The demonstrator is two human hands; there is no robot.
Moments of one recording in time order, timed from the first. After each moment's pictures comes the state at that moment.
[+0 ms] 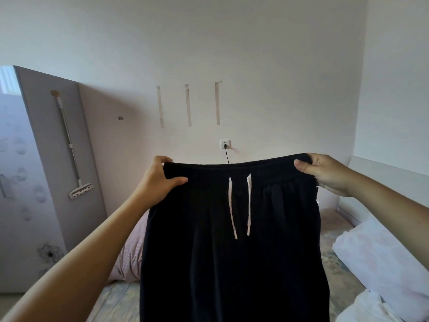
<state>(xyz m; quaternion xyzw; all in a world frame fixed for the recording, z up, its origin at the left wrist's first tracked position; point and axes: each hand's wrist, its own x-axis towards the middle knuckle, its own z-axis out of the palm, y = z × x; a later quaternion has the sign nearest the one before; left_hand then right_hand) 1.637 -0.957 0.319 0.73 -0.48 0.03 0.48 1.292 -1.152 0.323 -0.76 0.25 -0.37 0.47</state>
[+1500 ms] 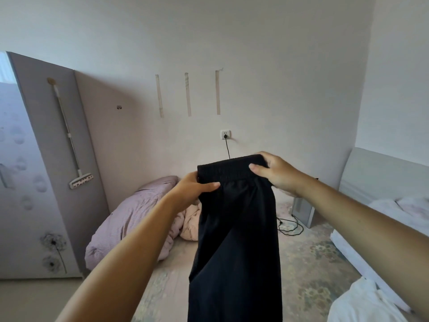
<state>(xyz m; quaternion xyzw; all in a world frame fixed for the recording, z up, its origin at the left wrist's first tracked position) 1.610 -1.017 0.266 0.59 -0.52 -0.31 0.53 1.375 -1.108 0.302 -0.79 0.22 -0.35 0.46</state>
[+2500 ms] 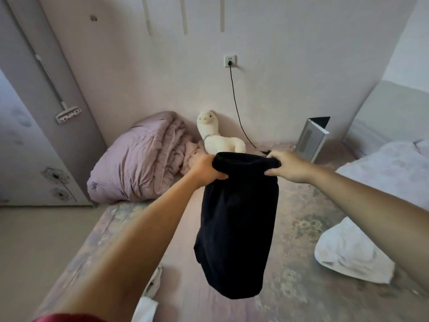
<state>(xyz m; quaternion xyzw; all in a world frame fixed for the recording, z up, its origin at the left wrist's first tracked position) 1.620 -1.076 0.133 0.75 -0.51 -0.23 0.37 1.399 -1.202 0.145 -0.88 0.36 -0.13 0.29</state>
